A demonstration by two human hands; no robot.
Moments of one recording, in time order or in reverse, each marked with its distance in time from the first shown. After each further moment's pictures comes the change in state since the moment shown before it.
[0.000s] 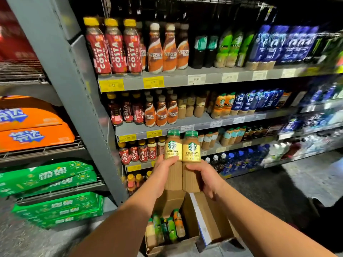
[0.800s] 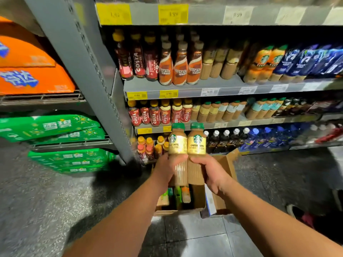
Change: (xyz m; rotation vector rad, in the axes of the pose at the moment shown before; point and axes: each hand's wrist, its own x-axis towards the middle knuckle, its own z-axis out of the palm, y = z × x) left_hand 0.018 -0.100 -0.019 -0.047 0.034 -0.107; right_hand 0.052 0.100 -0.018 0.065 -0.122 0.218
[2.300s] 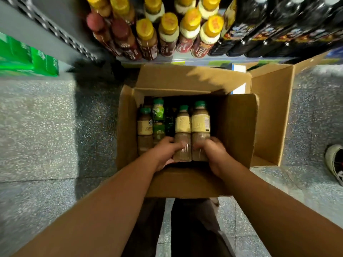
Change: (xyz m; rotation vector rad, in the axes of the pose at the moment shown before) left_hand 0.228 -0.356 -0.091 -0.051 0.074 -0.900; right_hand 0.247 0.300 -0.128 -0.188 0.453 0.741
